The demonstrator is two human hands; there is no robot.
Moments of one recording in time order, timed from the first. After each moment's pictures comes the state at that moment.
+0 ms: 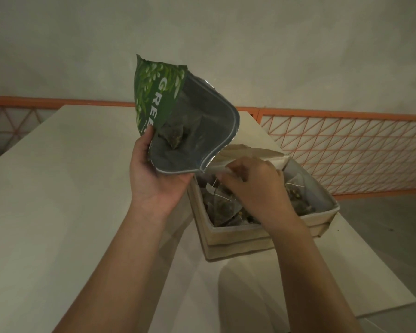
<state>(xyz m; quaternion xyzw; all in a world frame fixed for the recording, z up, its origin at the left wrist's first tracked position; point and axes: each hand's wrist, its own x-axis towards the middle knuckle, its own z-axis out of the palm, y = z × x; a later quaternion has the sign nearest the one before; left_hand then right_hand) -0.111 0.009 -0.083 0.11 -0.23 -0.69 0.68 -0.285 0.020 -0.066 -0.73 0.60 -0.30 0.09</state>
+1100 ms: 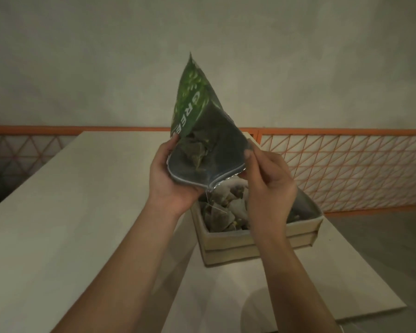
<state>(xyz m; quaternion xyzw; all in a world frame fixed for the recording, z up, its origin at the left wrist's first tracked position) -0.134 0.029 -0.038 0.13 -0.23 -0.74 0.62 -0.279 0.051 -0.042 -0.55 0.38 -0.73 0.17</state>
